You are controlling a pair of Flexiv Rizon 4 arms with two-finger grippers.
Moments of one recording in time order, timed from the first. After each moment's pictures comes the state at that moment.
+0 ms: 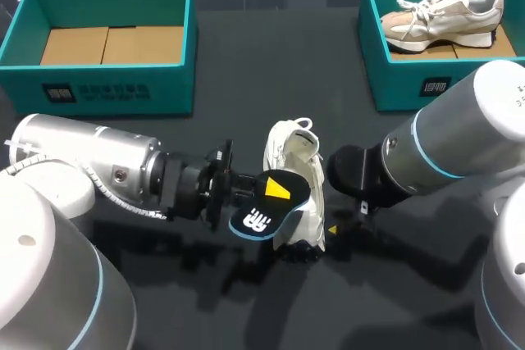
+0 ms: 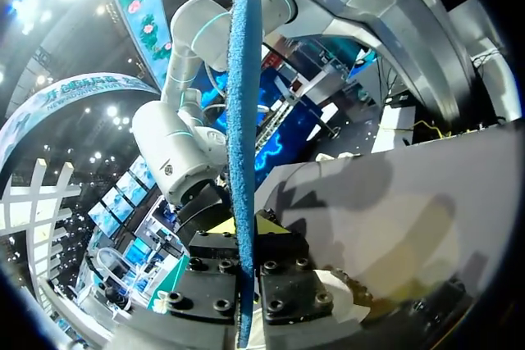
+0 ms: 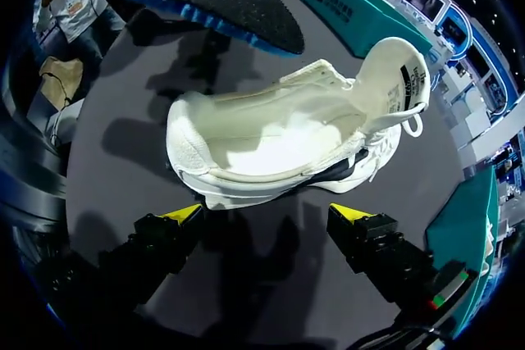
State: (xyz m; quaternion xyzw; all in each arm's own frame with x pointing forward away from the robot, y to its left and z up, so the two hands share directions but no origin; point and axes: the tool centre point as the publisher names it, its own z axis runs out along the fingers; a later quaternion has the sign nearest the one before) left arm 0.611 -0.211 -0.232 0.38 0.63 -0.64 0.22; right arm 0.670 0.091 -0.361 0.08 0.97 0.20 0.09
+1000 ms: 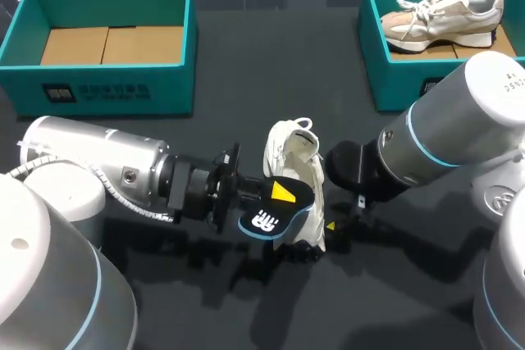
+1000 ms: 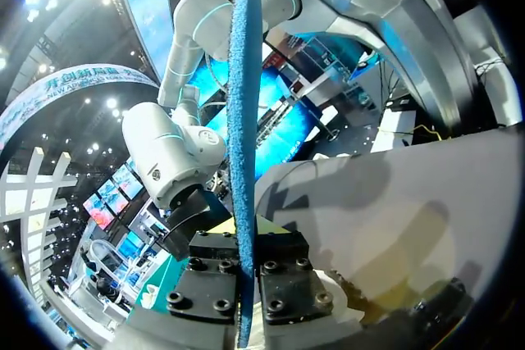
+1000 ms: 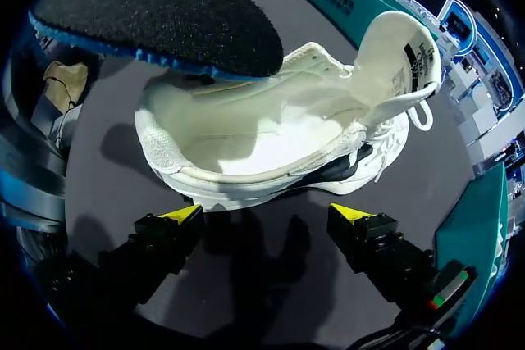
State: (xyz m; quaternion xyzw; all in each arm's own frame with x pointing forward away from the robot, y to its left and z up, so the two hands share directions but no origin) left arm 0.612 -0.218 -0.246 0.37 0.64 -0.64 0.20; right arm 0.682 0.092 -0.374 0.09 0.97 0.21 0.07
